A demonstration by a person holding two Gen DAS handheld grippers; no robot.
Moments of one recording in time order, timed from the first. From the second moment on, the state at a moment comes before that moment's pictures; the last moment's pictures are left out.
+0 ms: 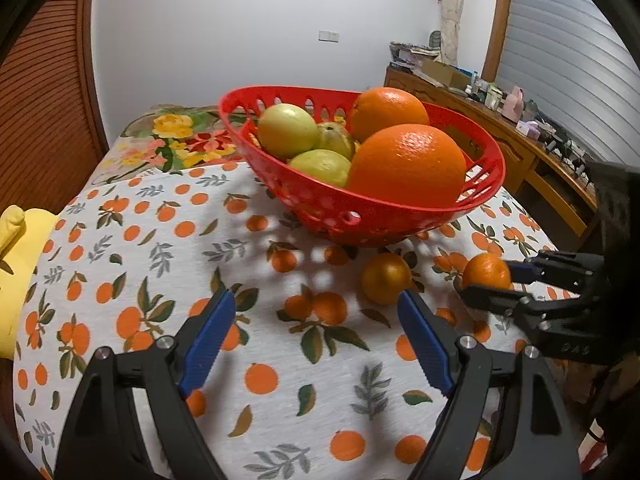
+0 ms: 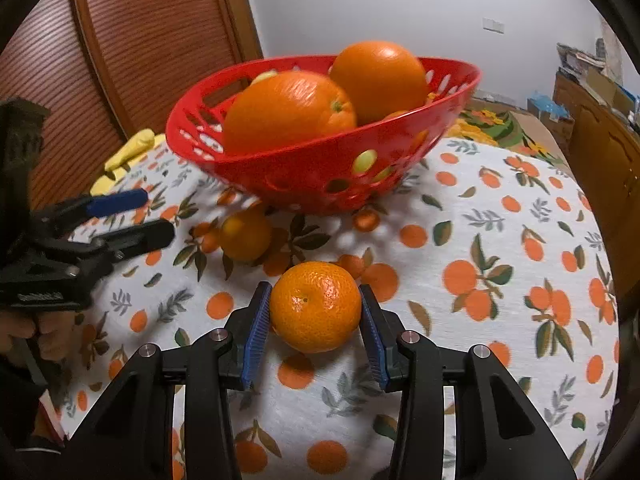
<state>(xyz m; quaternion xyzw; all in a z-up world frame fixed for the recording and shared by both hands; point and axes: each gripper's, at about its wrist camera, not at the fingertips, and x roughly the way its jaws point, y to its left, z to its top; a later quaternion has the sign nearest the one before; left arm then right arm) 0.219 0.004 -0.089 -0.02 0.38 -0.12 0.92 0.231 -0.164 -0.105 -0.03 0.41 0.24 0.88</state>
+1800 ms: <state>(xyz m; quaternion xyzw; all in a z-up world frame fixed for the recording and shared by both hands) 0.201 -0.007 -0.063 -0.02 0.37 -0.17 0.91 0.211 -0.194 -0.051 -0.01 0.34 0.23 0.91</state>
